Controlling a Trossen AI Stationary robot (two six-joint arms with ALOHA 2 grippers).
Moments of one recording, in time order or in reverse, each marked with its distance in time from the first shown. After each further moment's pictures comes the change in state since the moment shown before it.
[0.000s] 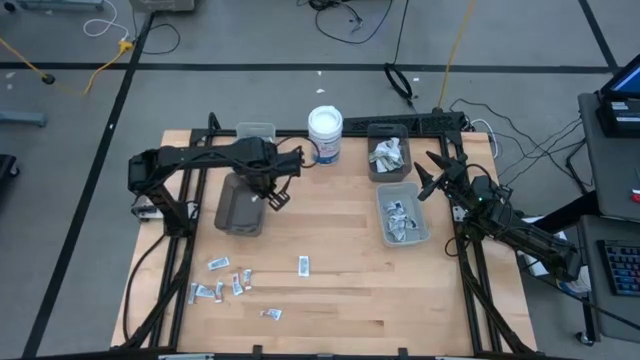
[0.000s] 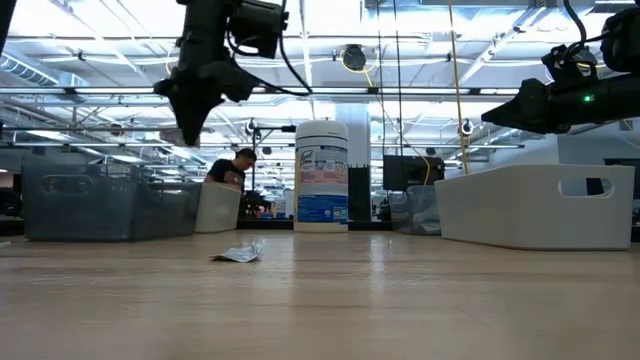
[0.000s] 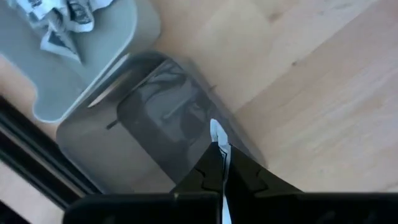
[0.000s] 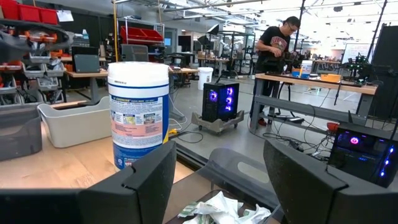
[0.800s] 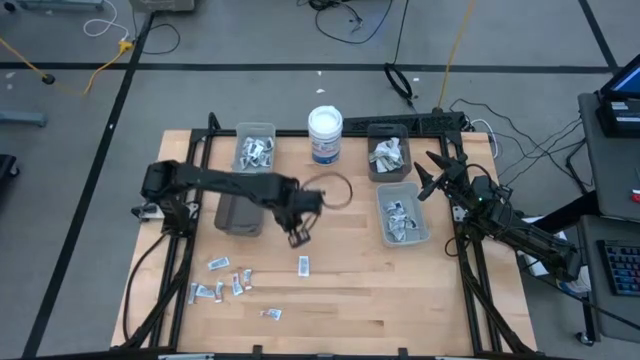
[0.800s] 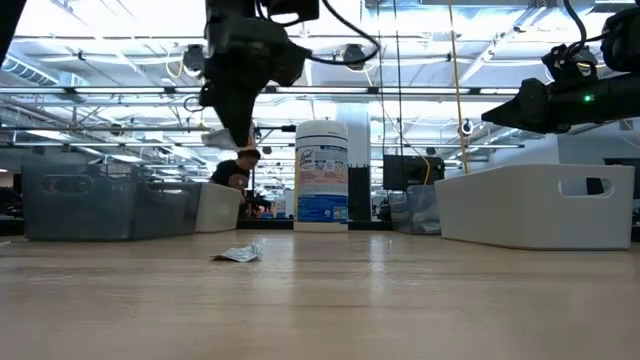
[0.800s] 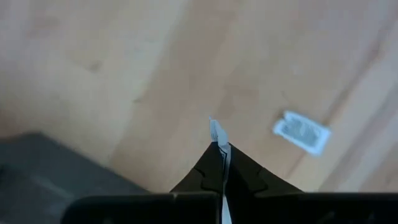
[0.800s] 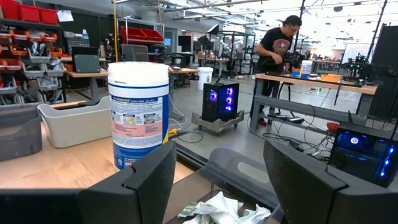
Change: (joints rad) left arm -0.257 0.119 0.070 0.267 0.106 0.080; right arm 0.000 0.000 0.000 0.000 0.000 0.000
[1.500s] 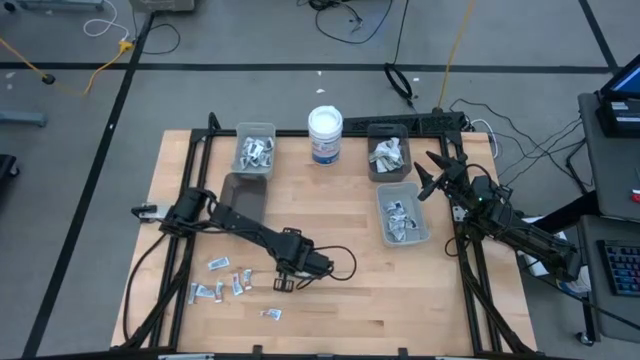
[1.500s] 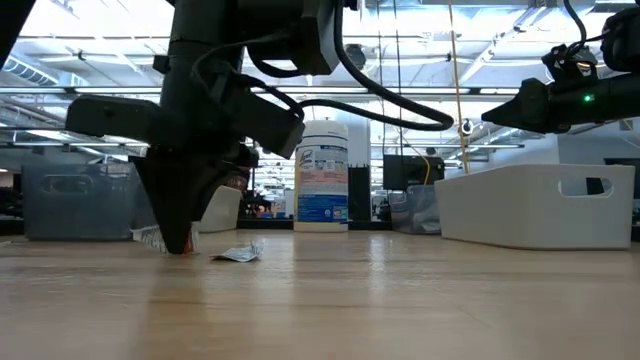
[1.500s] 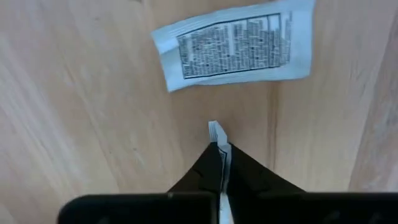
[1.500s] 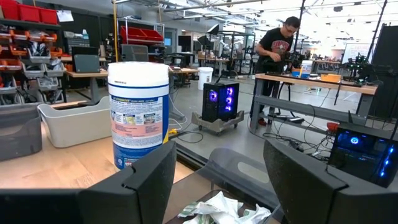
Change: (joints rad) left arm -0.285 0.304 0.000 0.042 -0.034 0.329; right arm 0.000 0.000 0.000 0.000 0.000 0.000
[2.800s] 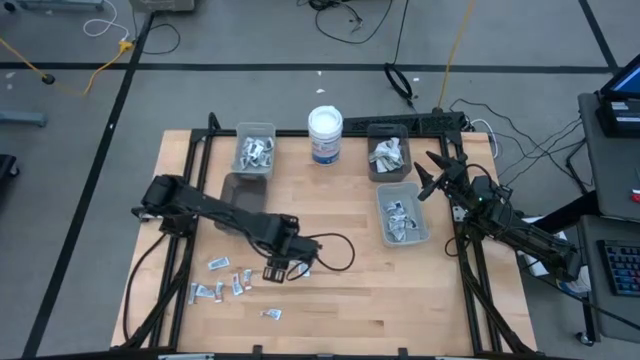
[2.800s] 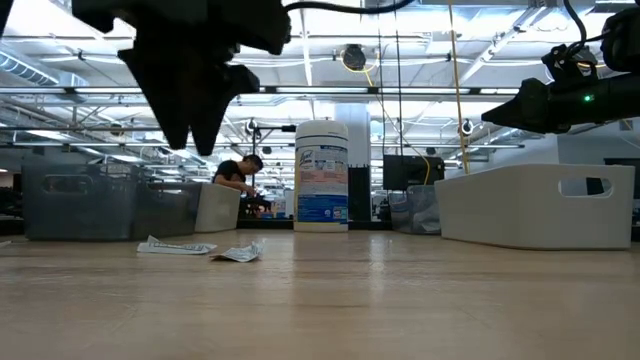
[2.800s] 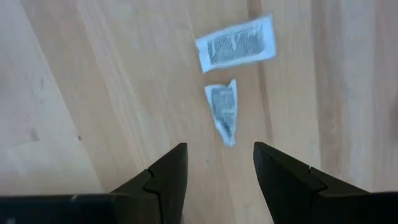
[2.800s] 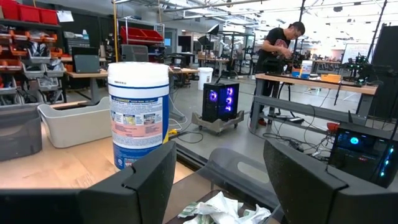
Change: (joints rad) left arm 0.014 -0.237 0.000 -0.099 -0.030 0.110; right arm 0.000 0.000 0.000 0.000 0.000 0.000
